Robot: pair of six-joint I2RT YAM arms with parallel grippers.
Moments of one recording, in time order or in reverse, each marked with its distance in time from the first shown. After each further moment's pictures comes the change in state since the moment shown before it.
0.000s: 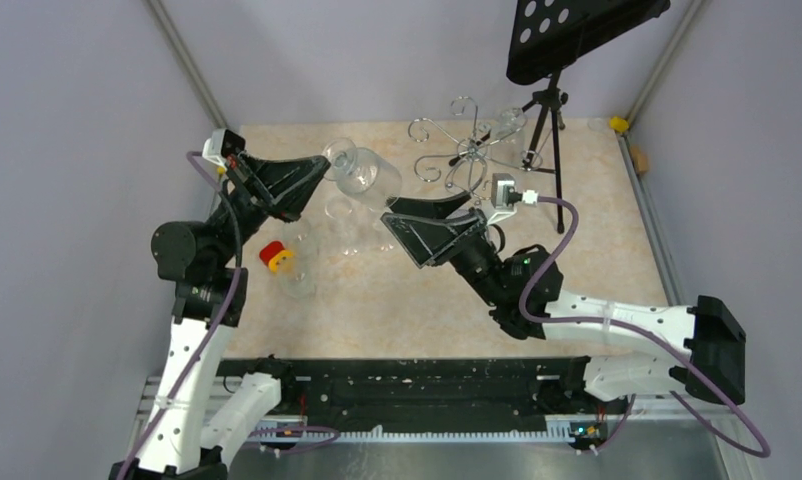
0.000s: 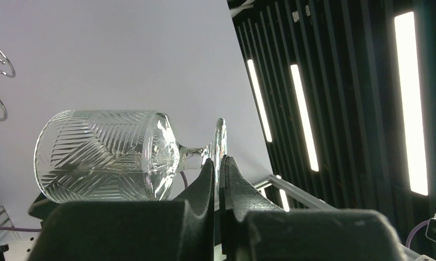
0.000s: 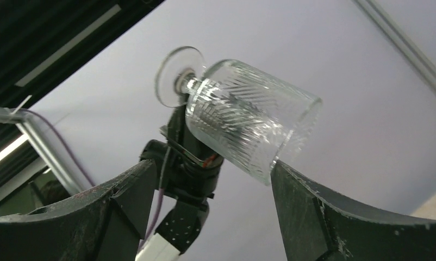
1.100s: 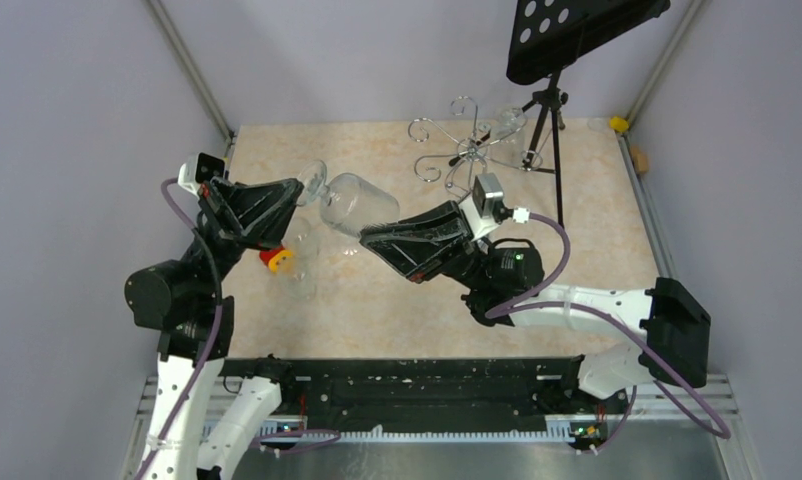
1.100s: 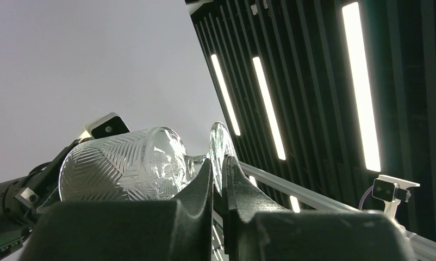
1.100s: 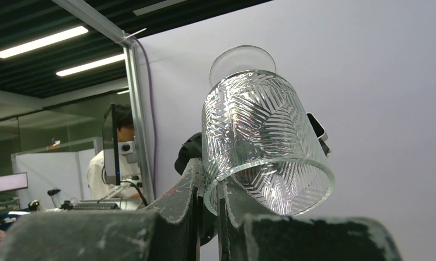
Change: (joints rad) left arm -0.006 -0.143 -0.016 -0.008 -0.055 -0.135; right arm -0.008 0.205 0.134 0.392 -0.475 -0.132
